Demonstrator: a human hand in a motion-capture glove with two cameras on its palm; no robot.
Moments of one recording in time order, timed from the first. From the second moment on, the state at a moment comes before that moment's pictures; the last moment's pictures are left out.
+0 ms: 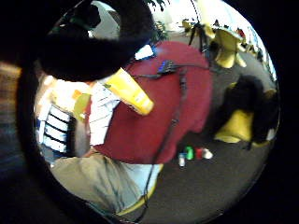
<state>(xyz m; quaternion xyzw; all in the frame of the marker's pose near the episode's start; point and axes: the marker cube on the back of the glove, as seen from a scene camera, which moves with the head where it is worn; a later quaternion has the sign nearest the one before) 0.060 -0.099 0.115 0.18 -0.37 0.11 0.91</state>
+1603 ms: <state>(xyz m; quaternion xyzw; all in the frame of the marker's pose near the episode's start) -0.032 -0.312 0.184 -0.25 0.20 0.13 0.94</state>
